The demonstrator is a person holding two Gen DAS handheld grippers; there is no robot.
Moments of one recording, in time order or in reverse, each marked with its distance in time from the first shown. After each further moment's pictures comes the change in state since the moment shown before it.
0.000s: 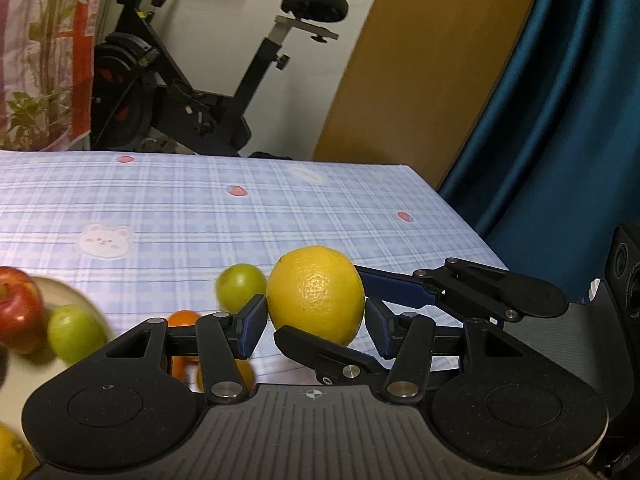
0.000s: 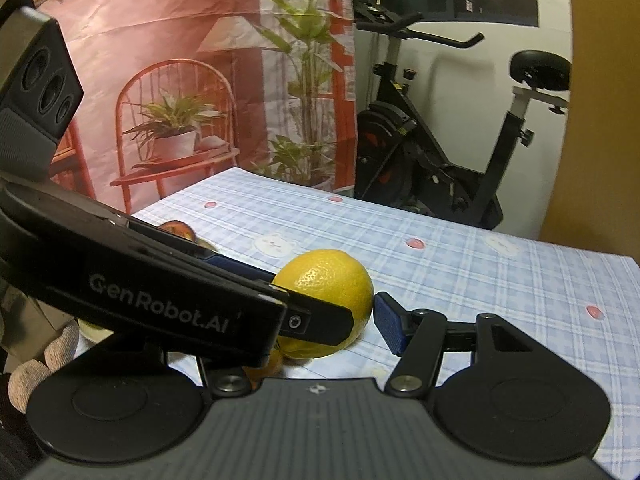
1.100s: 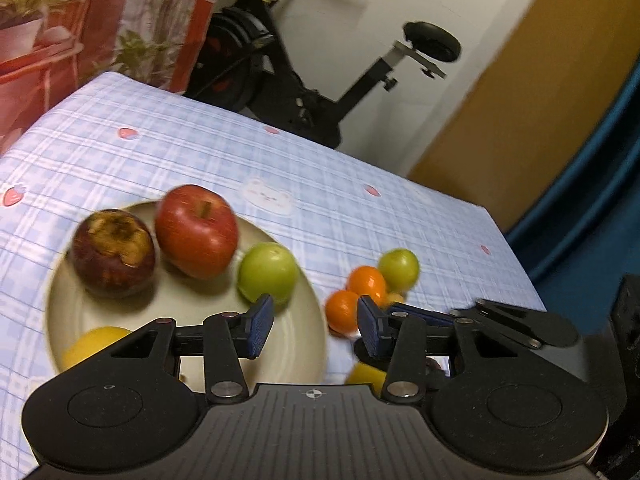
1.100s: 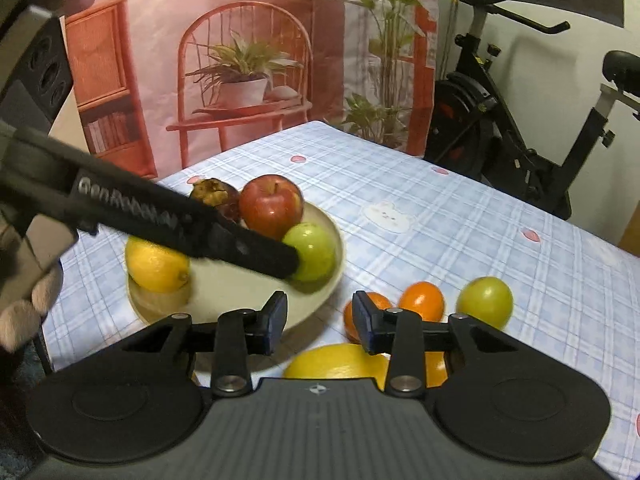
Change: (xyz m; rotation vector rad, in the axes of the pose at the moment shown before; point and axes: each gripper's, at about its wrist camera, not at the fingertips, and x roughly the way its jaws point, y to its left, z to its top) left arm -0.058 0.114 -0.034 -0.269 -0.044 0.100; right arm 0.055 0.076 -0.001 -0.111 0.126 0.130
